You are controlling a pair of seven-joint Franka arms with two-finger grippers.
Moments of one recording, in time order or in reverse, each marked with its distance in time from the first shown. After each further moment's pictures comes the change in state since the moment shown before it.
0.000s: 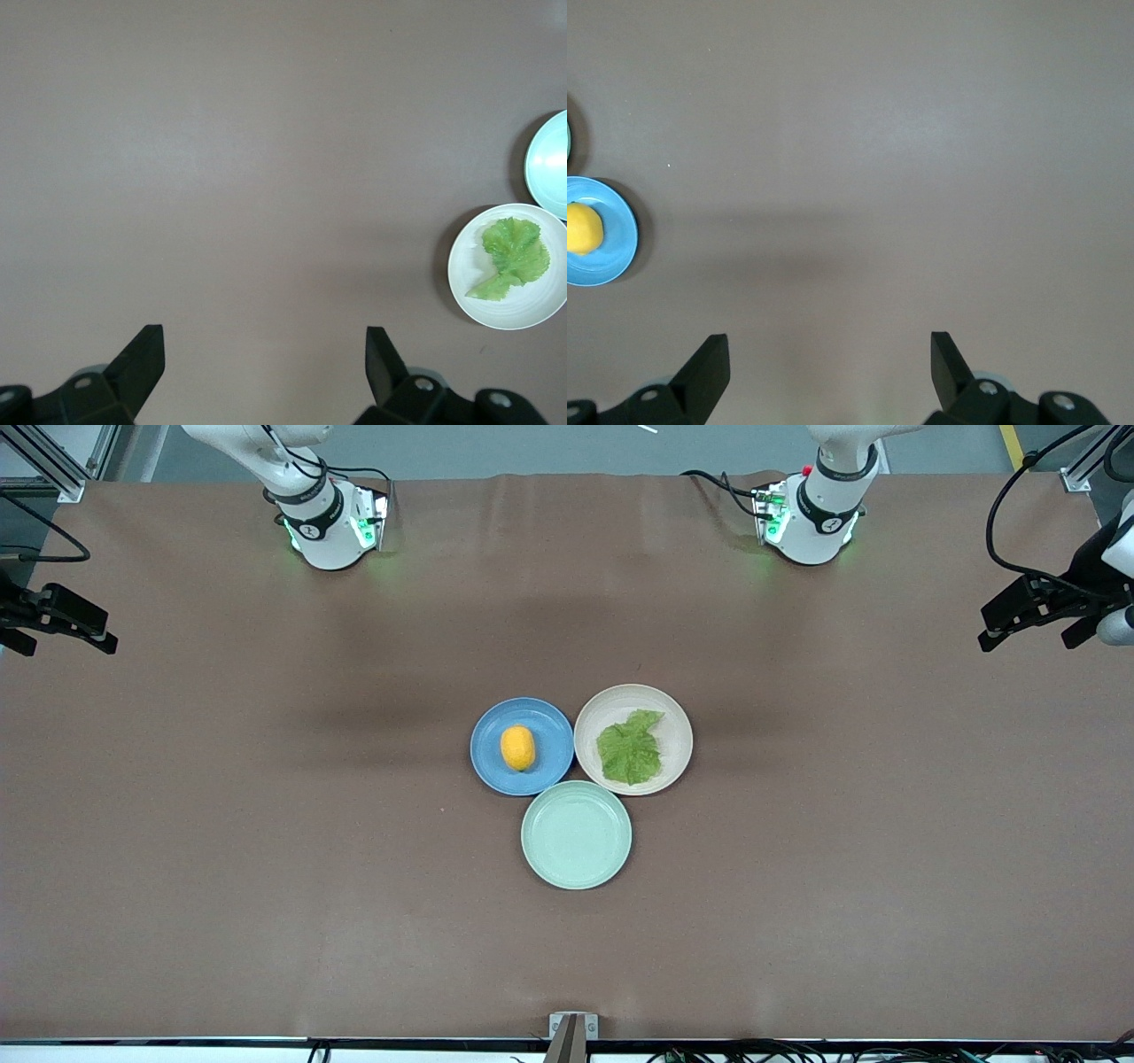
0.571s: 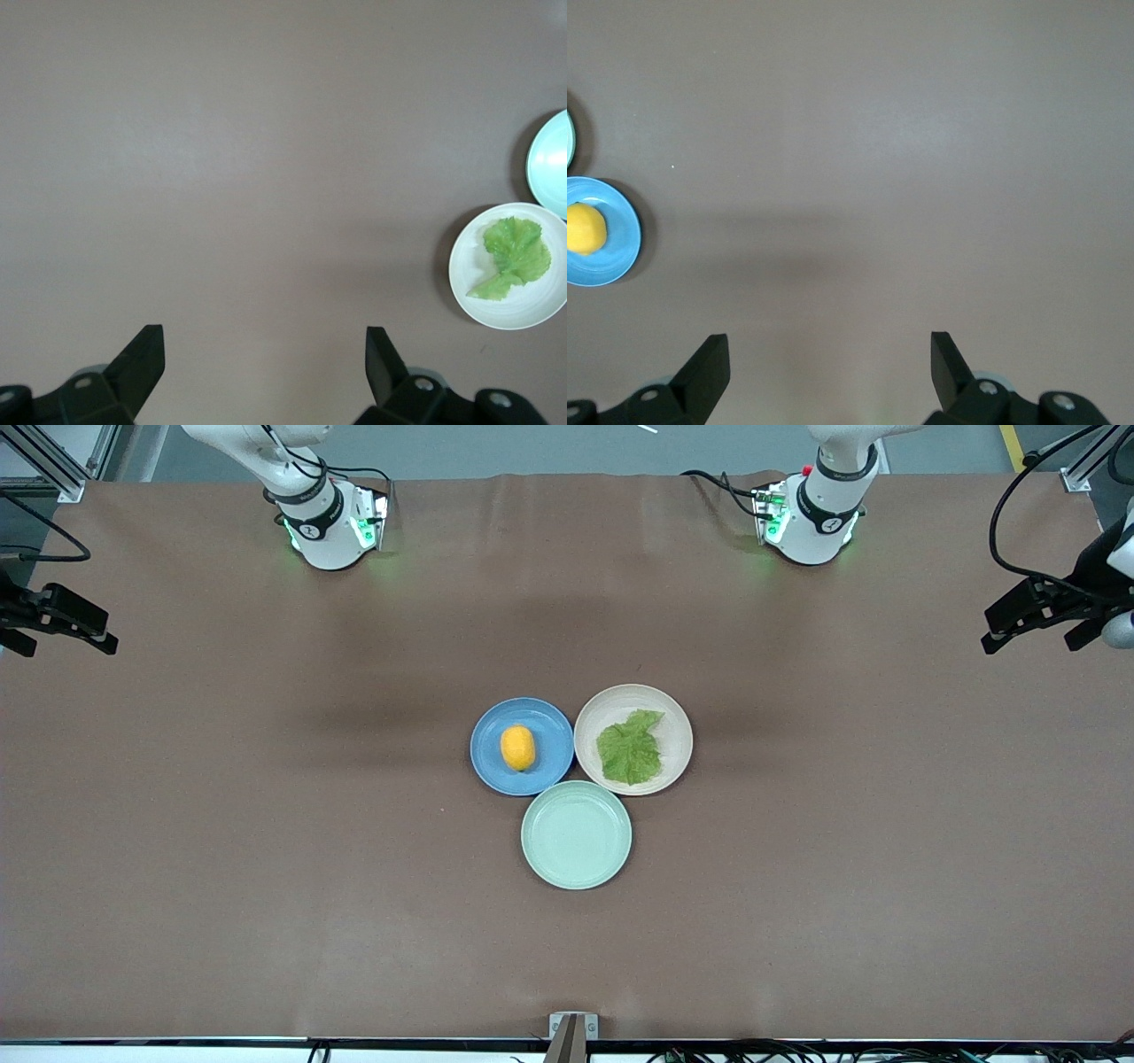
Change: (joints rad) left arm -0.003 0.032 -0.003 0.006 -0.006 -0.003 0.004; right arm 0.013 0.000 0.007 0.002 0.003 0.005 -0.001
